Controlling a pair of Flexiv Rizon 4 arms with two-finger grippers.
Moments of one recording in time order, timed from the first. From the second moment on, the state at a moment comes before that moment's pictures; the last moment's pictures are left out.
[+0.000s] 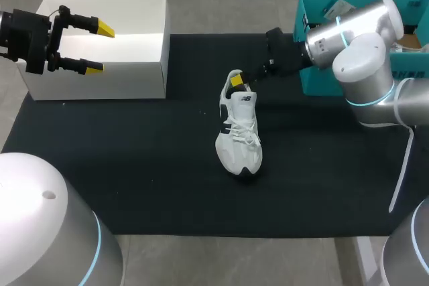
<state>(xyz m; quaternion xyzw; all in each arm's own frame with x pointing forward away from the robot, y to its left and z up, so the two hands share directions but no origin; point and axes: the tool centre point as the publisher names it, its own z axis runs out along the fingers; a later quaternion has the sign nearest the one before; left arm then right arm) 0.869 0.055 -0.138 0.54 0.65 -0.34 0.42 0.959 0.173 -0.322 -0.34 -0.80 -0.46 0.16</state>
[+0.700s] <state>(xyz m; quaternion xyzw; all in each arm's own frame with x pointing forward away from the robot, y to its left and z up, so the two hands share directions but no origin) 0.869 0.055 -0.138 0.54 0.65 -0.34 0.42 0.952 0.168 -0.300 -0.47 -0.78 -0.38 0.15</state>
